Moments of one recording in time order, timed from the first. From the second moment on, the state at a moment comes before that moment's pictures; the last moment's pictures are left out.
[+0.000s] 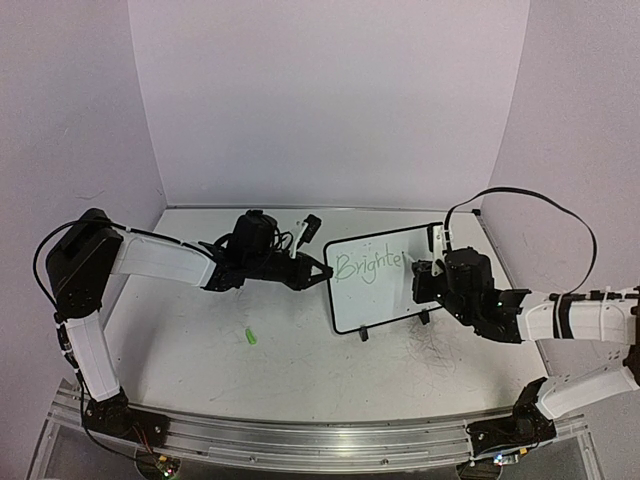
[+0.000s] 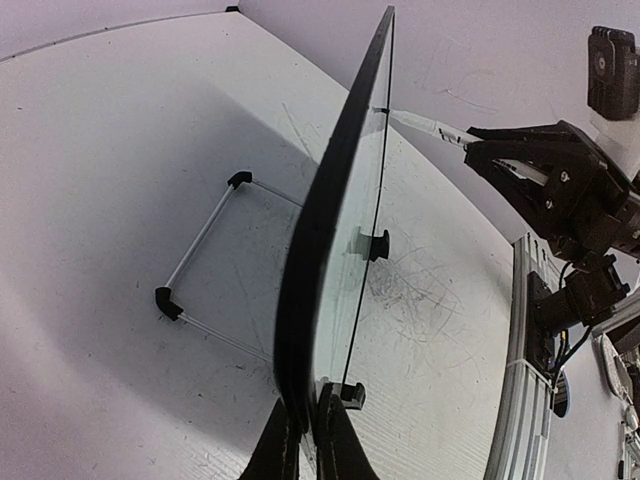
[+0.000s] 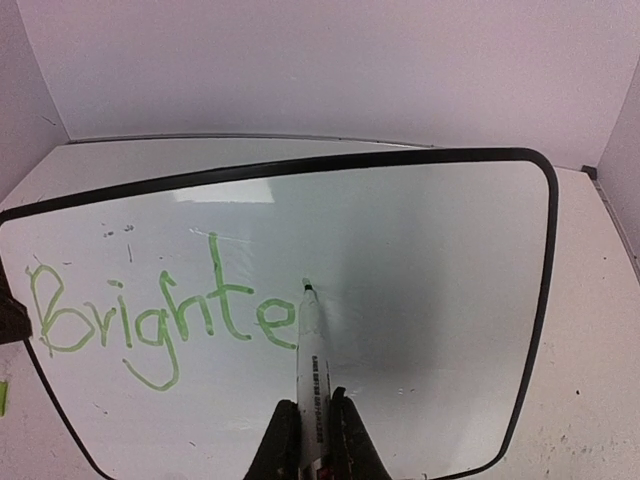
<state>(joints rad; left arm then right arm) -0.80 1.85 1.11 0.30 0.45 -0.33 0.77 1.24 0.58 0.27 0.47 0.26</state>
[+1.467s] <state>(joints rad) -0.80 1.85 1.11 0.30 0.45 -0.33 0.77 1.23 0.56 0.22 0.45 0.32</state>
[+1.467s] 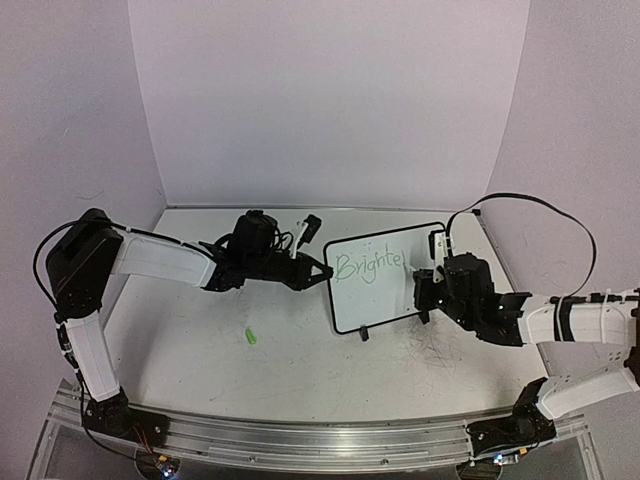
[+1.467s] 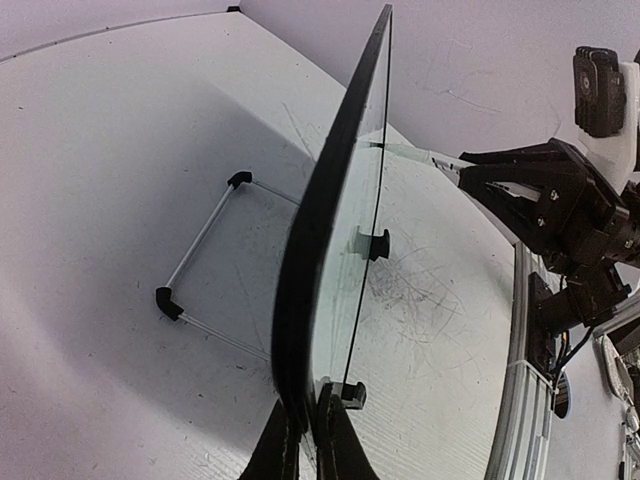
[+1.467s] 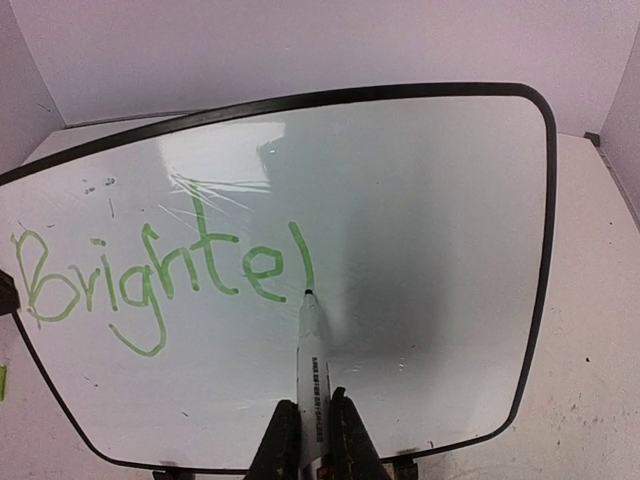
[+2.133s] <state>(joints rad) -0.80 1.85 1.11 0.30 0.45 -0.33 0.77 1.25 0.58 0.25 0.50 0.30</state>
